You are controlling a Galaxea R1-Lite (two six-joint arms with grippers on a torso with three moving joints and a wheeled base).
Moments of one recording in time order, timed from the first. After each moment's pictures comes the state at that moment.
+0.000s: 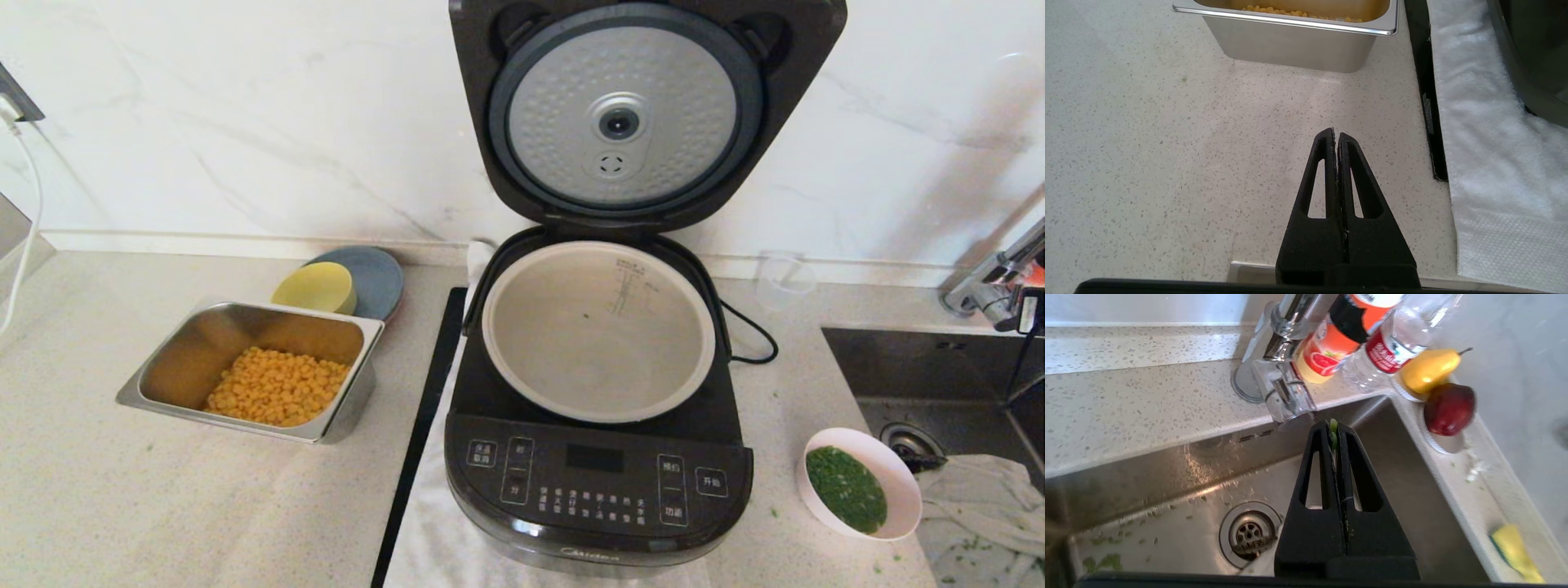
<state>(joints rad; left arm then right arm) 0.01 0.00 -0.02 0.06 -0.02 0.04 -0.46 1.88 -0.97 -0.84 -0.30 -0.20</state>
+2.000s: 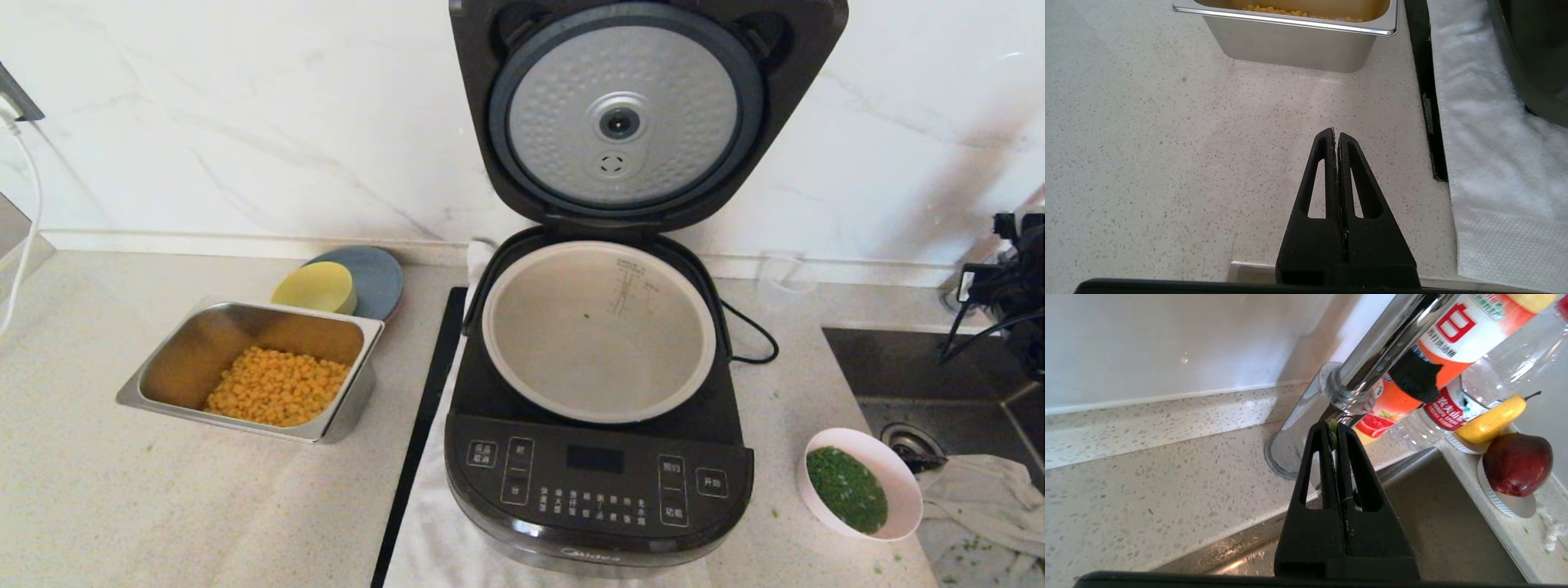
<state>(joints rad) 0.01 0.00 -0.02 0.06 -0.02 0.04 -0.43 2.19 -1.36 -0.86 -0.31 -0.18</state>
